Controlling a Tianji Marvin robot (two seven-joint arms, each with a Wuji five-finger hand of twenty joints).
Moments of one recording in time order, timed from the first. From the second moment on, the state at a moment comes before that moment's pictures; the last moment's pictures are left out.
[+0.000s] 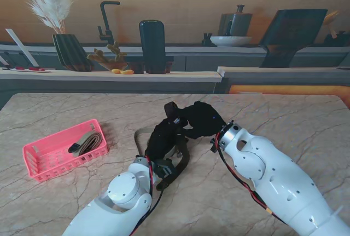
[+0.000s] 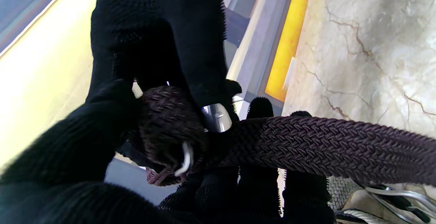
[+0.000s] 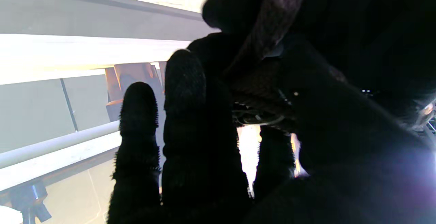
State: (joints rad) left arm 1.44 -1.33 -0.92 -1.48 -0.63 -0.19 0.22; right arm -1.26 -1.09 1.00 -1.42 -0.91 -0.44 -0.25; left_hand 0.66 -0.48 0.61 -0.09 0.24 0.39 0.42 0.45 0.64 0.19 0.33 0.38 0.66 0.20 0.49 0.51 0.31 0.24 0.93 0.46; right_hand 0.72 -0.68 0.76 -0.22 0.52 -0.24 0.81 0.31 1.00 0.10 0.69 0.42 1.02 0.05 0.77 0.74 0.55 0.20 0.95 0.61
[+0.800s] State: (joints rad) left arm 1.38 -1.33 -0.88 -1.45 -0.20 -0.11 0.33; right arm -1.52 -1.09 1.30 -1.70 -0.99 -0.40 -0.24; left_hand 1.06 -0.50 0.61 -0.11 0.34 0.15 0.70 0.54 0.80 0.14 0.37 0.57 0.83 0.19 0.57 0.74 0.50 0.22 1.06 0.50; right_hand 0.46 -0.63 0.80 -0.13 0.40 -0.06 0.56 0.54 0.56 0.13 0.52 0.37 0.82 0.06 0.54 0.61 0.47 0.20 0.88 0.61
